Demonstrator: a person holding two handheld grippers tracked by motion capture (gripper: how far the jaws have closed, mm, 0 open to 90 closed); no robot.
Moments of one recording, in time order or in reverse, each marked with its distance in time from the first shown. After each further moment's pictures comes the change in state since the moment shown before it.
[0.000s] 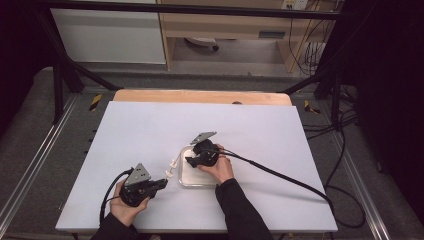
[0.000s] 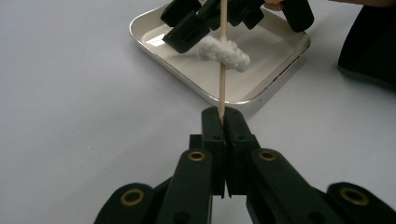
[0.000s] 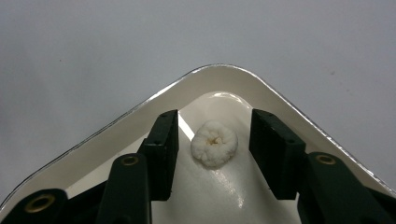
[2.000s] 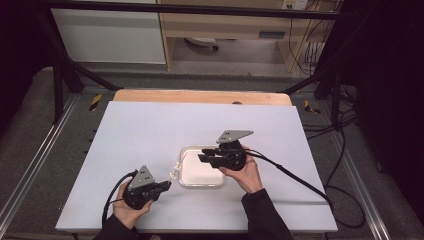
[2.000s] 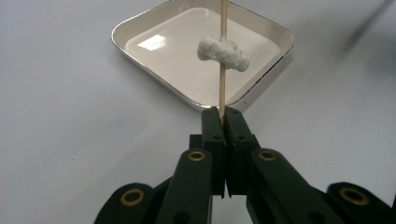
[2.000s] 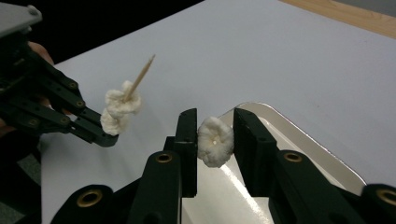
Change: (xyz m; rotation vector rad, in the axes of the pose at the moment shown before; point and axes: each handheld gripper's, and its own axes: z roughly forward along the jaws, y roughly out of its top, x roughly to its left) left arm -0.012 0.002 0.003 -0.005 -0.015 0.039; right arm 0.003 -0.005 -0.116 -0.222 0.179 0.049
